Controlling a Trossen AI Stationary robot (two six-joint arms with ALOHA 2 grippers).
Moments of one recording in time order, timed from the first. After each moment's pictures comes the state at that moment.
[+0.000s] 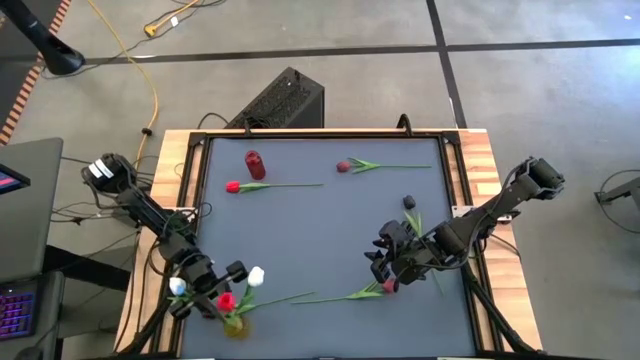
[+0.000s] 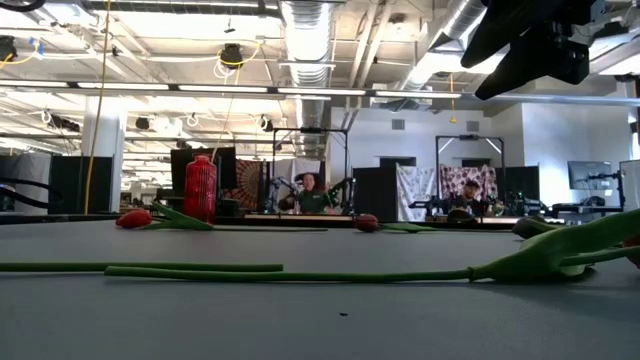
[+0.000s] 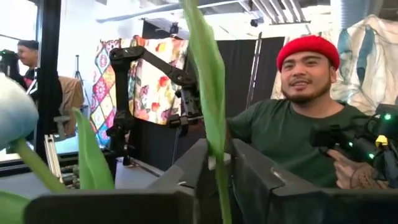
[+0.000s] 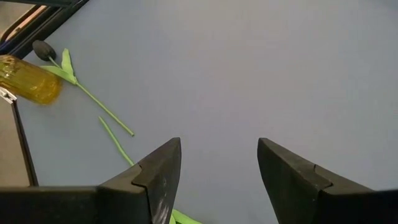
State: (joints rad) left arm -0.79 1.25 0.23 1.33 0.07 -0.17; right arm 0.55 1.36 0.98 -0.57 0.57 1.17
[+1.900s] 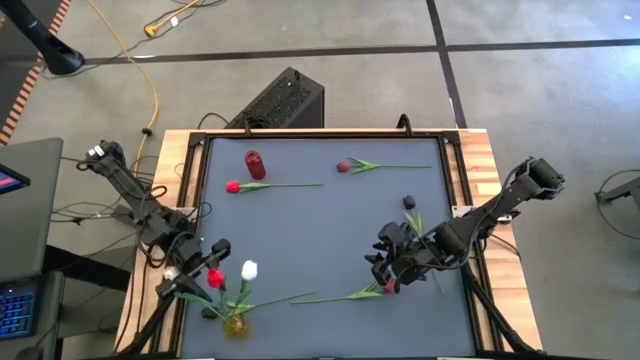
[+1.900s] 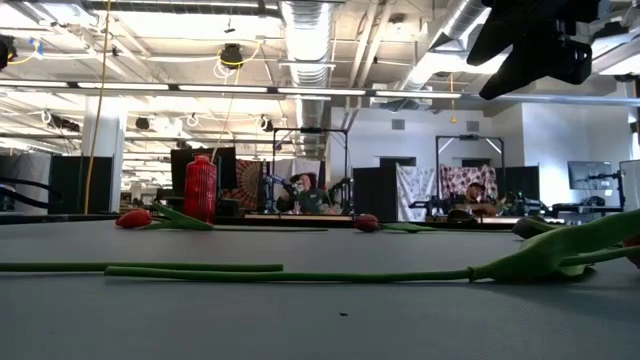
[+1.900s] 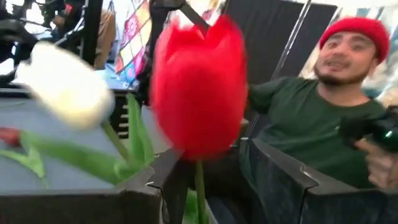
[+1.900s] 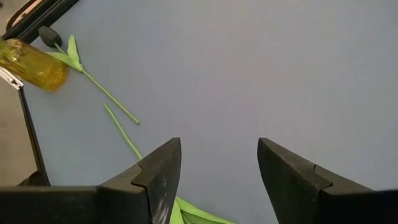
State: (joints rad) left arm -0.79 0.61 0.36 0.30 -0.03 -0.33; right arm 0.55 1.36 0.98 -0.57 0.52 1.15
